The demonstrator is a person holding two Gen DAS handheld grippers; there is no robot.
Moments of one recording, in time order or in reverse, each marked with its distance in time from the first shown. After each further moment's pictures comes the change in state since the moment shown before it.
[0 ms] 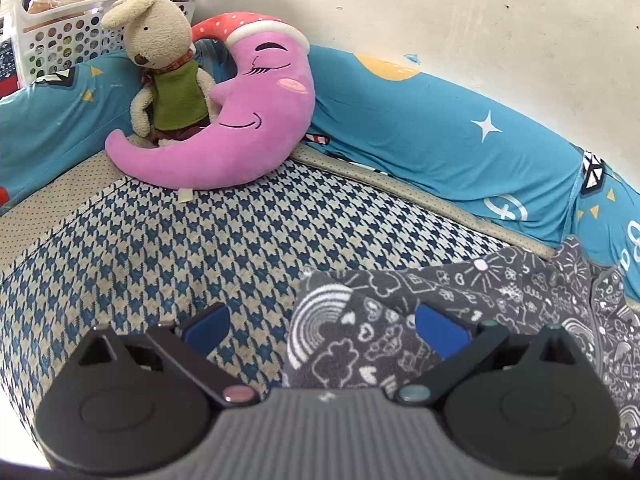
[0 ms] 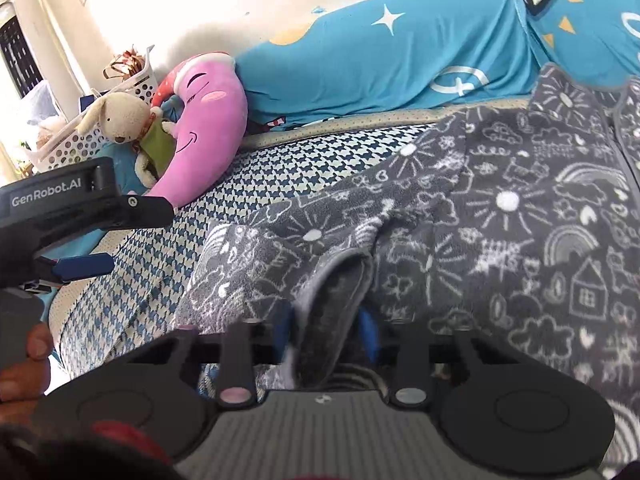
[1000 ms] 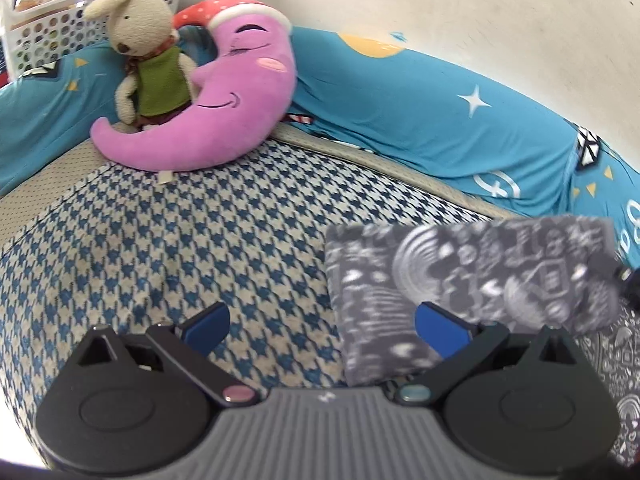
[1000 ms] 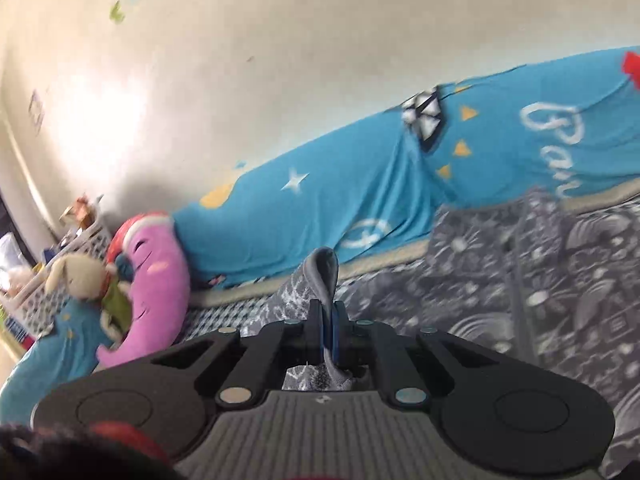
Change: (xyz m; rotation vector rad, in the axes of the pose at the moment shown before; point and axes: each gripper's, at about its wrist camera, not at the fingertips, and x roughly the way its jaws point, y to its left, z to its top) left arm 0.008 -0.028 -0.014 0.025 0.037 -0.008; right arm -0.076 -0.061 0.072 0.186 -0.343 -0.148
